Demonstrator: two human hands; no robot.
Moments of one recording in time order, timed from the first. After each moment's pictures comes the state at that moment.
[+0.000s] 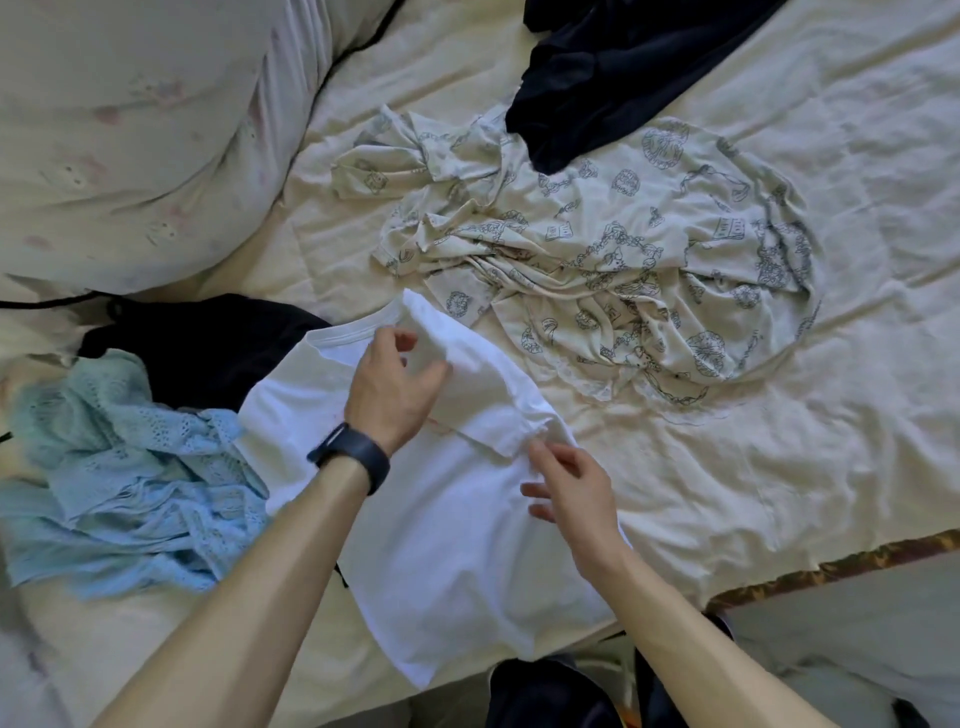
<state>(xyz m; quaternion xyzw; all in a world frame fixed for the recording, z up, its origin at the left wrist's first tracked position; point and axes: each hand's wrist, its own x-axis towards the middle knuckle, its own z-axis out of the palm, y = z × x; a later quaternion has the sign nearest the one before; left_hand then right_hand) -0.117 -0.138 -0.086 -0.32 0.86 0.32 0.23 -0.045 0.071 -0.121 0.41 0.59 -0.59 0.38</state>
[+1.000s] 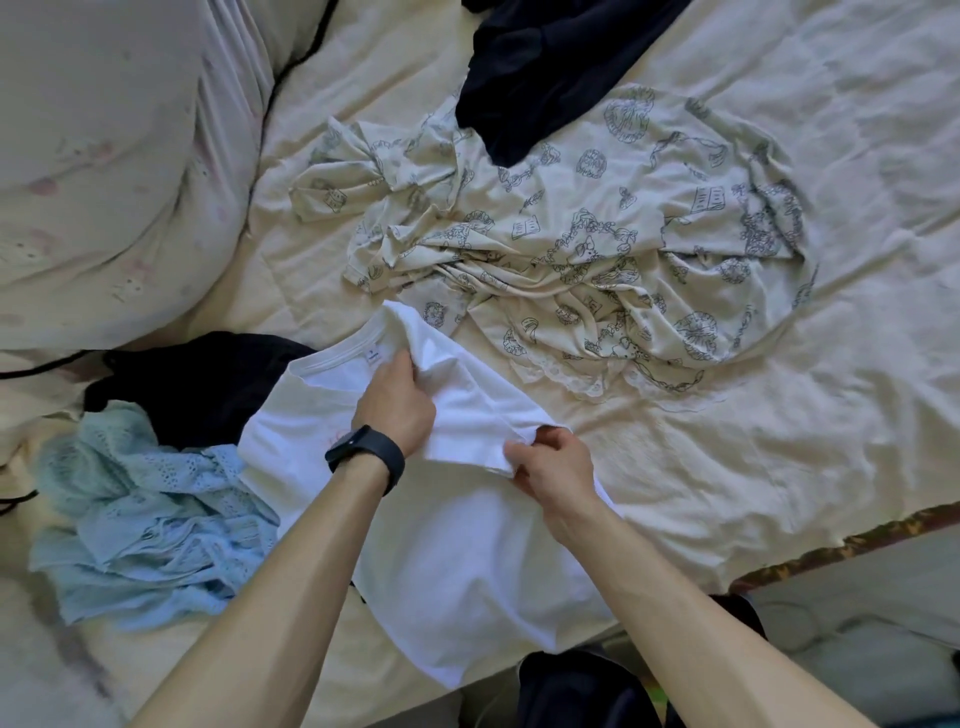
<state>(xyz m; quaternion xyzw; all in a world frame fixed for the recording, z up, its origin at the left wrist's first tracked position) -0.134 -0.127 -0.117 -0.25 0.89 0.17 0.34 -0.072 0.049 -0.145 0.50 0.48 -0.61 0.39</state>
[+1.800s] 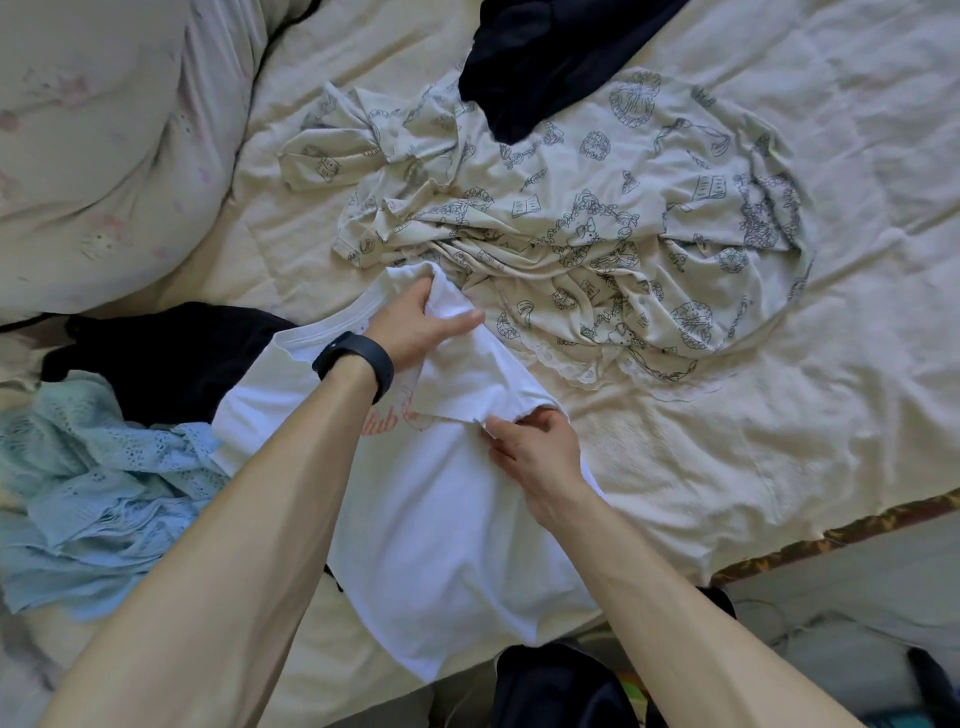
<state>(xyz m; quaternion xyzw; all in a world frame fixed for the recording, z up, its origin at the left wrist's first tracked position) -0.186 -0.130 -0.136 -0.24 0.79 0.41 0.38 -0.074 0.042 -0.140 0.48 0.46 -0.66 0.36</state>
